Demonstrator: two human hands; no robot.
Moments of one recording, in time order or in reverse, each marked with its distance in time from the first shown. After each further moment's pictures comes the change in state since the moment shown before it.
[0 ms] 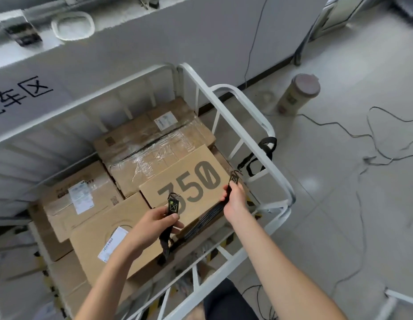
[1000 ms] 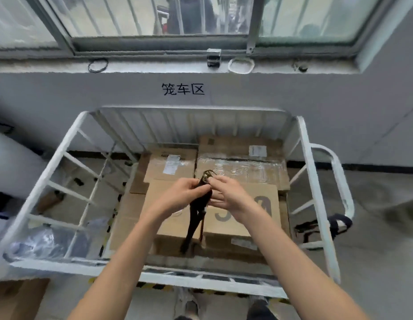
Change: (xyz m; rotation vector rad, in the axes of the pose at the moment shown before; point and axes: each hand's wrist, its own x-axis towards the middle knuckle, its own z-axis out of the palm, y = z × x) left_hand -0.125 0.047 0.031 -0.191 0.567 0.232; right_hand -0.171 -0.027 0.075 -1.081 -1.045 0.014
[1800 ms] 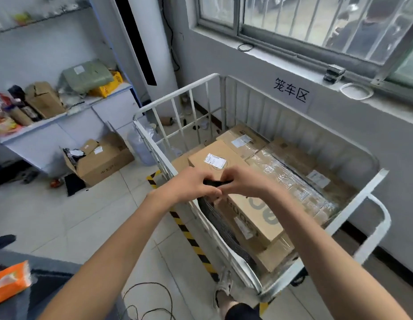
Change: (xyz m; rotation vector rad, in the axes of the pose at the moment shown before) left_hand -0.174 0.041 0.251 0.436 0.658 -0.226; right_hand -0.140 0.001 -0.112 -1.449 -0.906 -0.610
